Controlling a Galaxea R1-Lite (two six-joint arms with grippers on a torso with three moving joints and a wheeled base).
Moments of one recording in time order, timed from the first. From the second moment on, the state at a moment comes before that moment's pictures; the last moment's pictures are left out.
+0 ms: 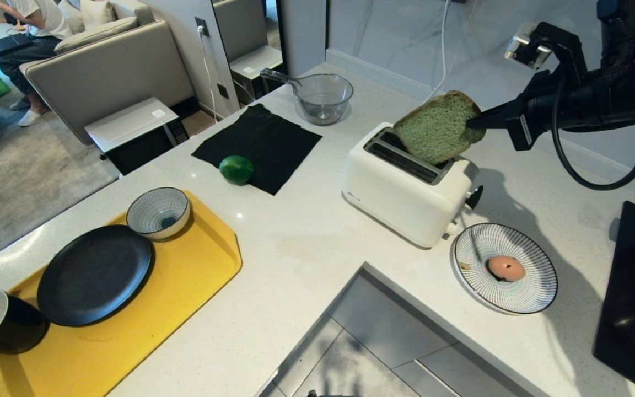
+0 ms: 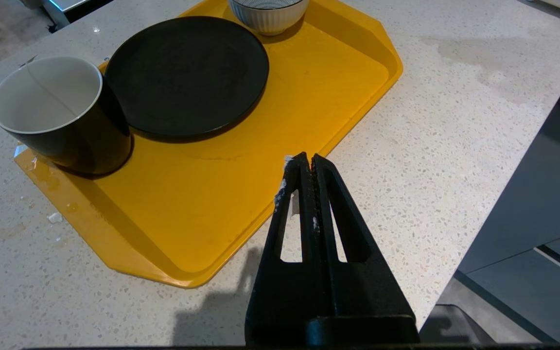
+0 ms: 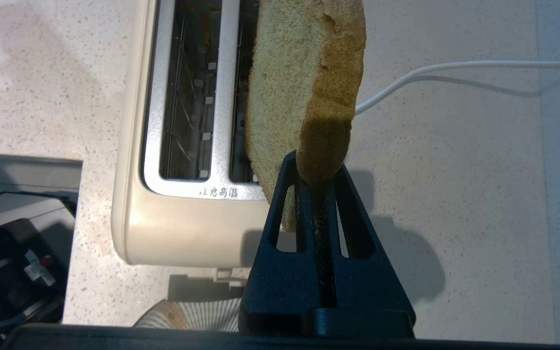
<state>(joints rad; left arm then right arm) 0.00 0.00 0.00 -0.05 0.01 -0.02 0.13 1.87 -1.98 0.50 0.40 -0.66</state>
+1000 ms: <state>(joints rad) 0.00 0.00 0.00 -0.05 0.01 -0.02 0.13 1.86 -1.97 0.55 0.39 -0.79</state>
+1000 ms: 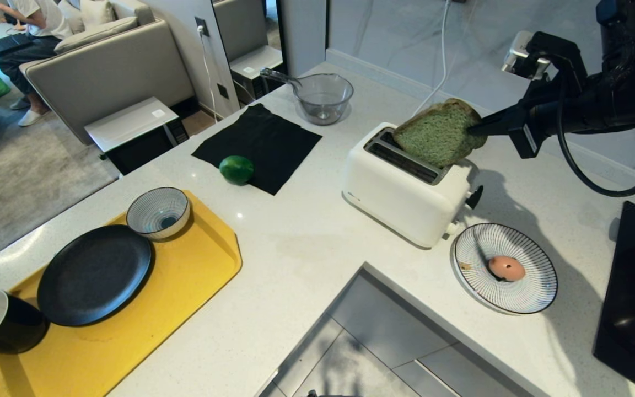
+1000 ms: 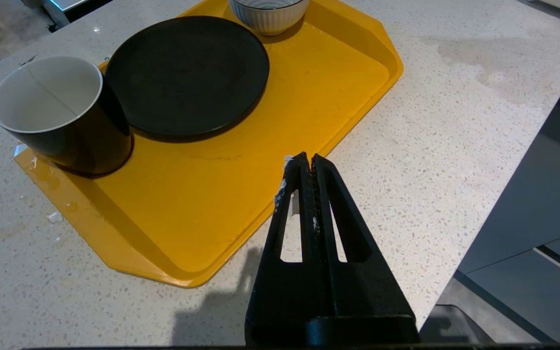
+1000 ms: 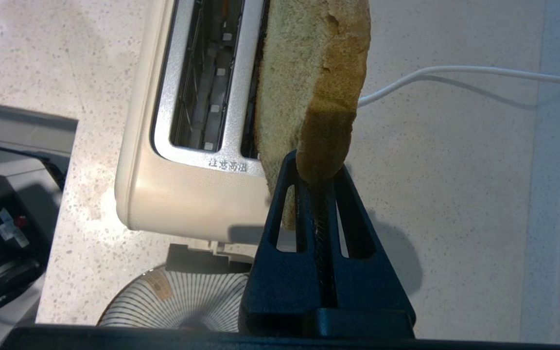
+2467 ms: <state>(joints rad) 0.00 0.00 0.00 -0.05 0.01 -0.02 0.15 1.90 -1.98 0.53 0.36 -0.80</state>
